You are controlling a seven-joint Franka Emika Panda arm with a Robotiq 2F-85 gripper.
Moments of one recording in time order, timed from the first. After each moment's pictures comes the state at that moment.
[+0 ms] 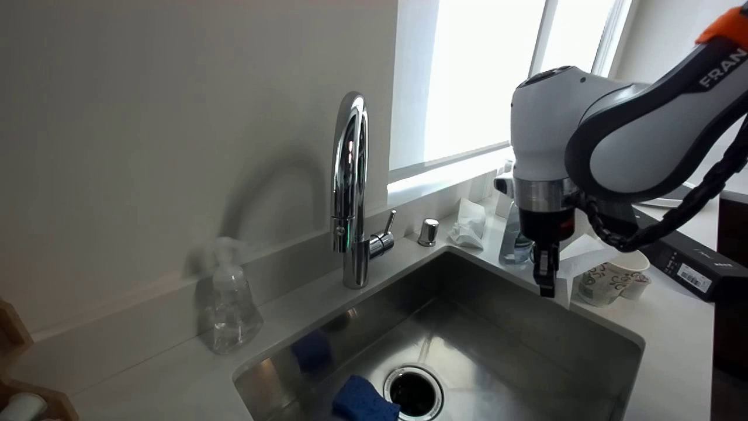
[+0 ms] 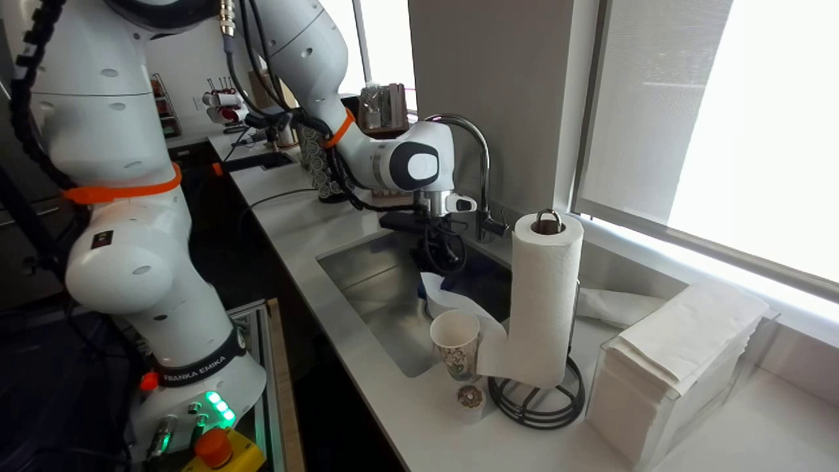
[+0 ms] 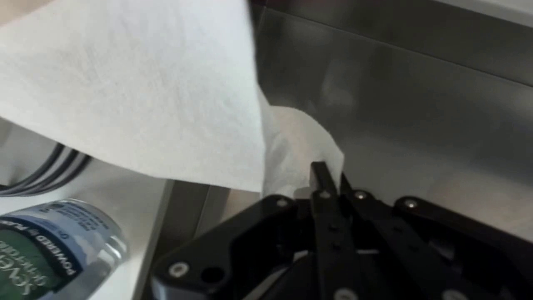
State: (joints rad) arm 0.03 0.16 0.06 -2.43 -0.35 2.39 -0.10
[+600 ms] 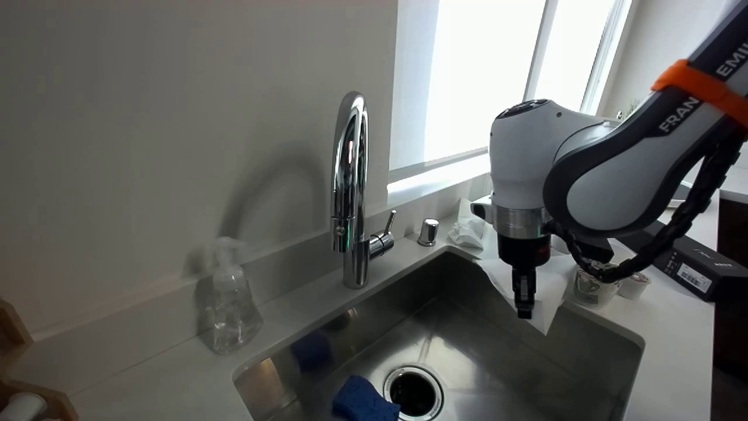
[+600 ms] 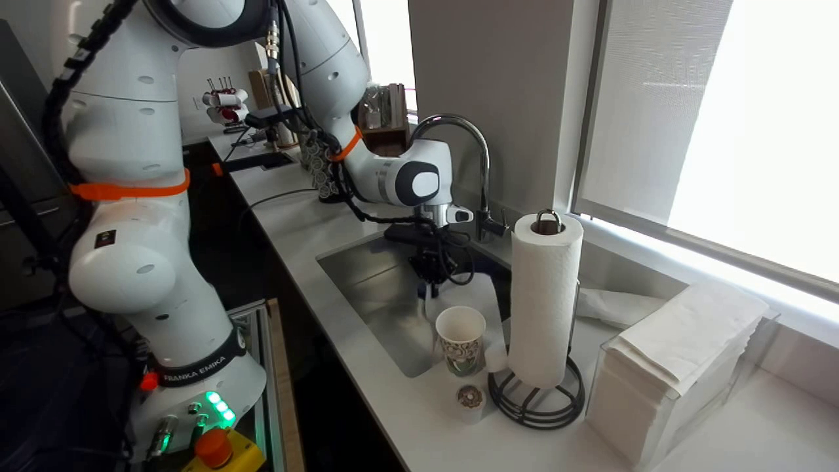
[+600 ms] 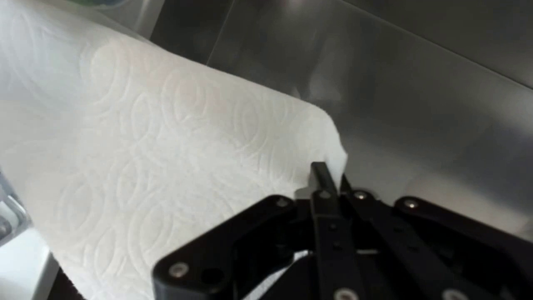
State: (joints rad) arm 0.05 0.28 0.07 -2.39 -0.35 2.49 -0.17
